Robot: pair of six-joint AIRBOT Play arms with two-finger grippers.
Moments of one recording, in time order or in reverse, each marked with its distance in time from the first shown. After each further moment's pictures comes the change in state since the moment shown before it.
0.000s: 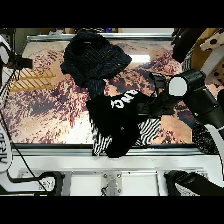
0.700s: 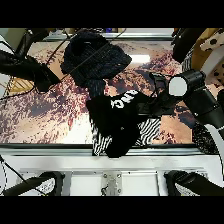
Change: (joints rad) left arm -0.065 0.171 0.000 -0.801 -0.550 0.725; right arm 0.000 0.000 0.000 0.000 0.000 0.000
